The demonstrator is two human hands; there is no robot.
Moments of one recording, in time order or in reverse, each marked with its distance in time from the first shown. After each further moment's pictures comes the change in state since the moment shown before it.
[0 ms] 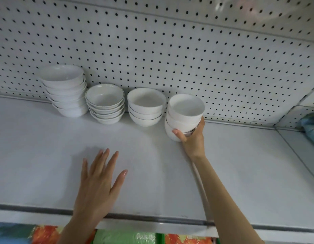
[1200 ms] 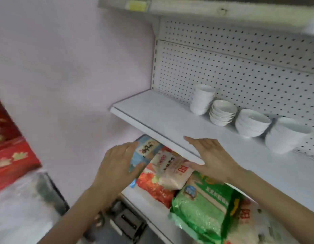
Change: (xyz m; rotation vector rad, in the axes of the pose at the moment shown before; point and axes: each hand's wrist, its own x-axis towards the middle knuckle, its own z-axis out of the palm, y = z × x) left_hand -0.288 -0.125 -0.179 0.134 0.276 -0.244; right_hand -0.267 -0.206 0.089 -0.915 -0.913 -0.971
